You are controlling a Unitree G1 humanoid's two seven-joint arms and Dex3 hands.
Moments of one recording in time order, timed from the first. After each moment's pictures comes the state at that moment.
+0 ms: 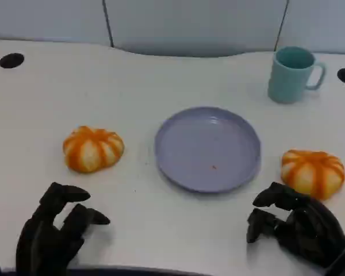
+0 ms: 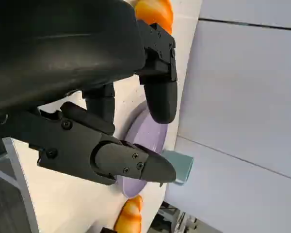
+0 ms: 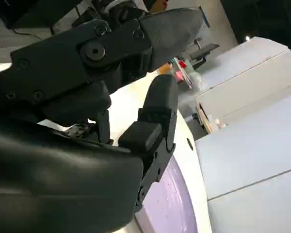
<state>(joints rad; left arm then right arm) -0.07 -0.04 0.29 0.59 -0.44 -0.37 -0.63 -0.38 -0.03 -0.27 1.12 0.39 -0.30 1.10</state>
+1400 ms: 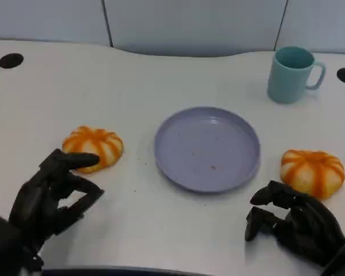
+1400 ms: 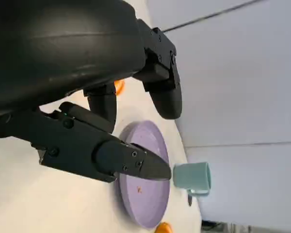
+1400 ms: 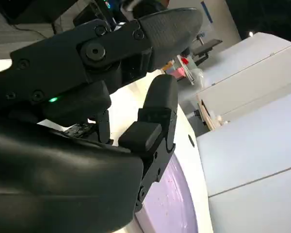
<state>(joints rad) -0.14 0.08 0.21 0.50 -0.10 -0.55 -0.40 -0.38 -0.03 -0.26 1.10 0.38 -0.31 1.07</state>
